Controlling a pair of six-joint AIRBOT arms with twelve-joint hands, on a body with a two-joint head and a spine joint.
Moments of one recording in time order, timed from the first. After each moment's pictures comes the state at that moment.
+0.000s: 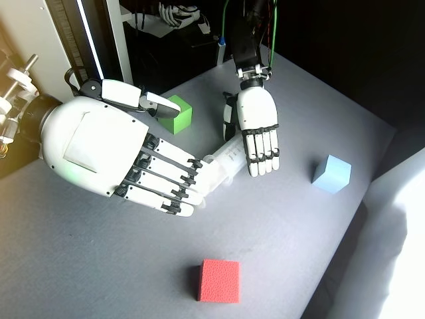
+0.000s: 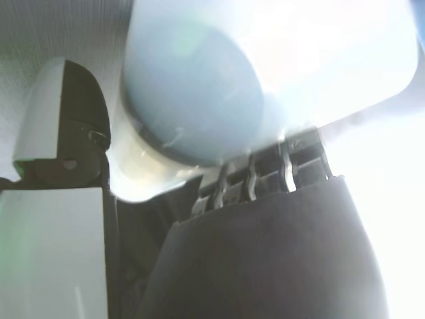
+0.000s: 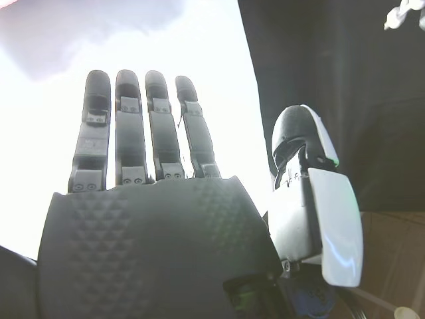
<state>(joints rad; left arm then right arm) 0.42 -1.12 0.89 -1.03 -0.56 1.87 -0.43 -0.58 0.64 0.40 0.55 -0.76</state>
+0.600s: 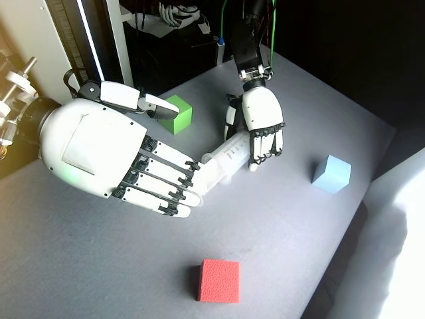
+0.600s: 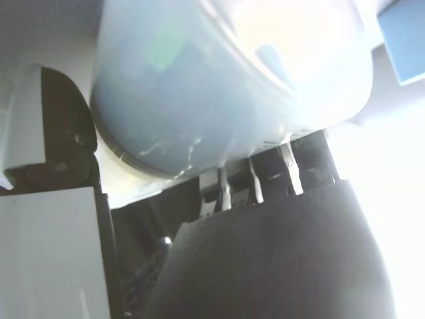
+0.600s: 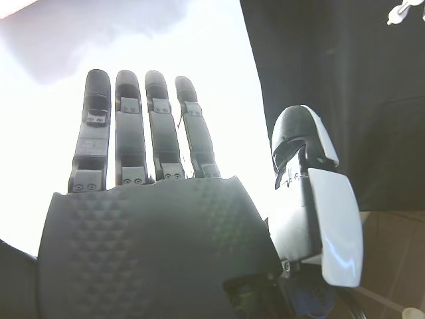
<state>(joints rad) 0.43 -1.12 0.88 -1.03 -0.60 1.86 -0.44 -0.58 0.63 0.41 0.58 -0.76</state>
